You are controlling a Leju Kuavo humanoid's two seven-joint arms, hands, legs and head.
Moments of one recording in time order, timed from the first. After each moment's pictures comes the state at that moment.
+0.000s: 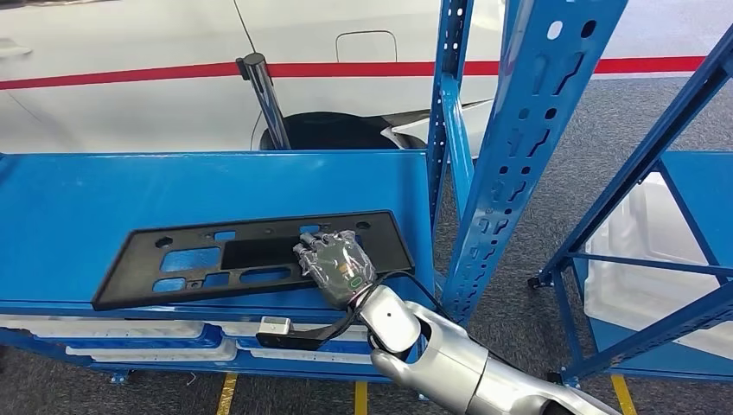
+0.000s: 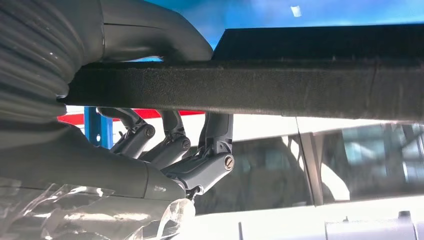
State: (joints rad) left arm -0.15 0.00 -1.11 -0.22 0.71 0.39 0.00; right arm -0.98 0.23 1.34 -1.18 1.07 -0.27 0.27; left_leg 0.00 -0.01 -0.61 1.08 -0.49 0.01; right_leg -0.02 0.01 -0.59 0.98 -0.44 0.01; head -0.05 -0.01
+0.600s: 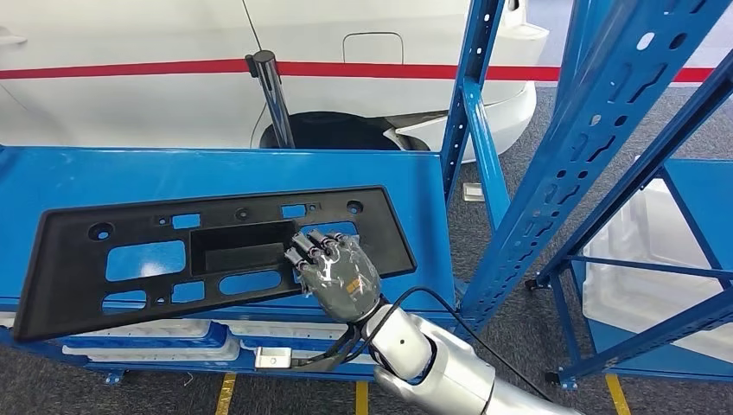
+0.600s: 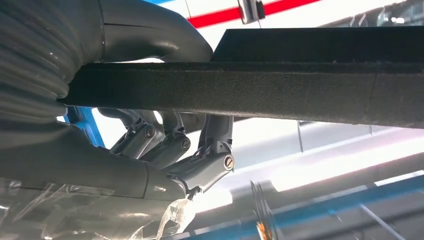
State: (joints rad) left arm -0.17 -0.01 -1.13 -0.22 0.67 0.39 0.02; right arm -0.88 0.19 1.25 -1.32 1.34 -0.52 0.23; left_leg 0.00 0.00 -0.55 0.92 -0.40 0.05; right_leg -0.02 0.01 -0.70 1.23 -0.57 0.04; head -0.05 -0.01
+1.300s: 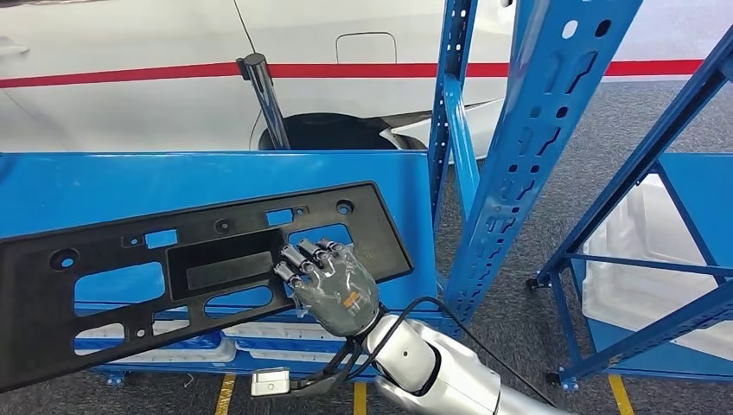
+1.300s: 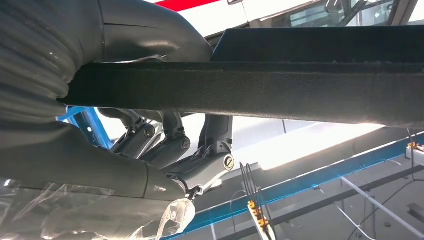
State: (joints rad) left arm -0.18 -0.01 -1.15 -0.22 0.67 0.36 0.02; right arm -0.87 0.17 1.25 -1.42 1.36 -0.50 0.18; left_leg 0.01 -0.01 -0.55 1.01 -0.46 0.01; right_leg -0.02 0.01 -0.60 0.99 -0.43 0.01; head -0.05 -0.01
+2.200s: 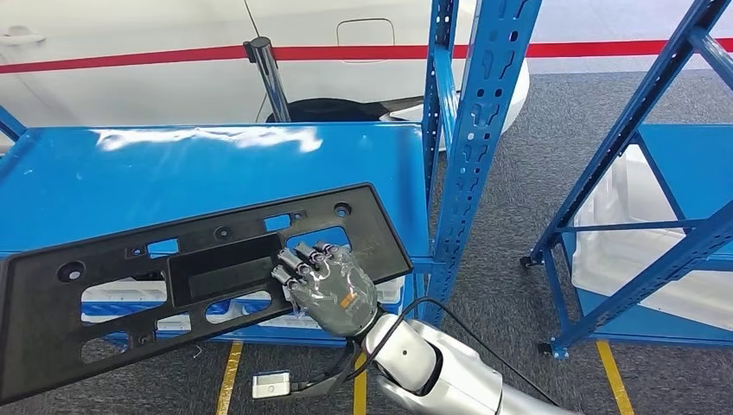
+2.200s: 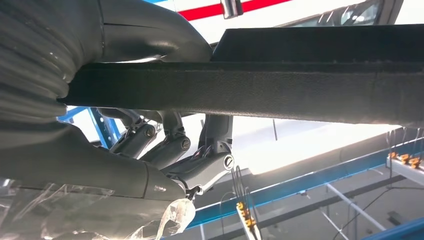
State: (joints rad) left arm -0.18 -0.02 -1.15 -0.22 0.65 0.36 0.03; right arm -0.87 0.16 1.26 -1.43 1.35 -0.44 0.16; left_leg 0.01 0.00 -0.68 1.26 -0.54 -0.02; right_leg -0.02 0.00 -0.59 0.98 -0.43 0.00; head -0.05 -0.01
